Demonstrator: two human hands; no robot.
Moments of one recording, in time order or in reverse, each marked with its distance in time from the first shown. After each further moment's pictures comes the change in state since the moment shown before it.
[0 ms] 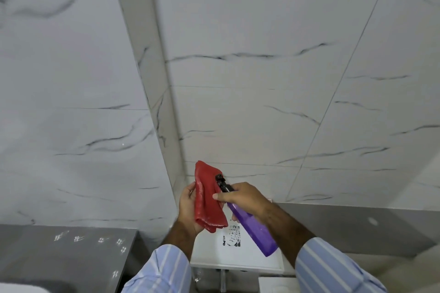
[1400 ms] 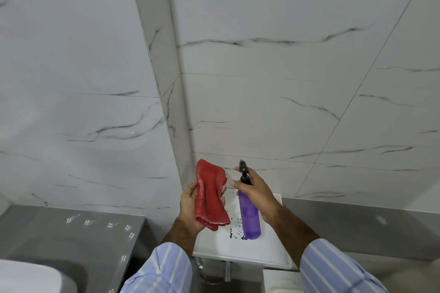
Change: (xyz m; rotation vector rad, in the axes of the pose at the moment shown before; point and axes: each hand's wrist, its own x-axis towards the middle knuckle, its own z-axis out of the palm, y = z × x) left_hand 0.000 0.000 -0.031 -0.117 0.018 -0.045; right_hand 0.041 0.039 0.007 0.291 0.105 -0.221
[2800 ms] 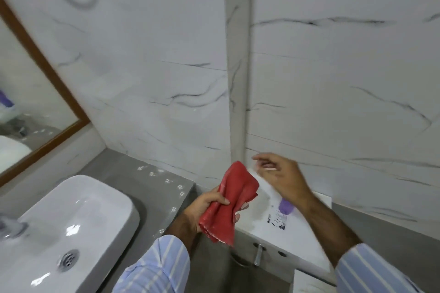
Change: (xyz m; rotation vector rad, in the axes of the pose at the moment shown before) left_hand -0.121 -0.003 -0.055 0.302 -0.086 0.053; right_hand -0.027 -0.030 0.040 -0.337 -0.266 -0.472
